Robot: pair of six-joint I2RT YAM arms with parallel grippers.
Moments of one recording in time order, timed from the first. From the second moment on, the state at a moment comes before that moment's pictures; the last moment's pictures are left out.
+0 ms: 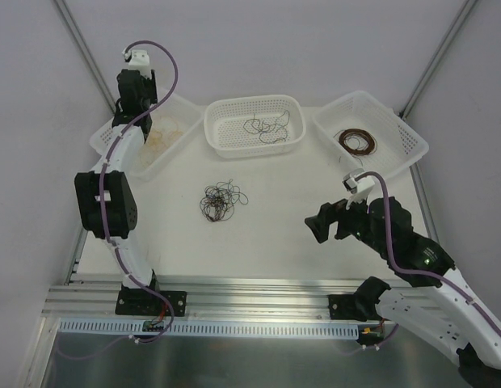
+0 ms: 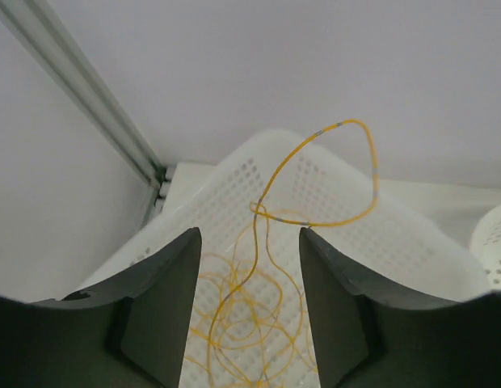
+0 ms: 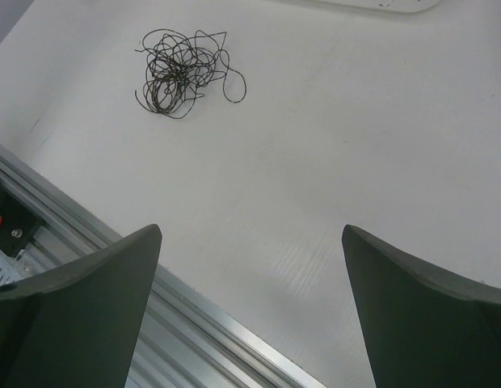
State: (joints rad) left arm 0.02 1.85 1.61 0.13 -0.17 0.12; right arm 0.76 0.59 0.87 -0.68 0.09 0.26
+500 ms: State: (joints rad) left arm 0.06 1.79 1.41 -0.07 -0.08 -0.13; right arm 0.76 0.66 0.84 -0.68 0.08 0.25
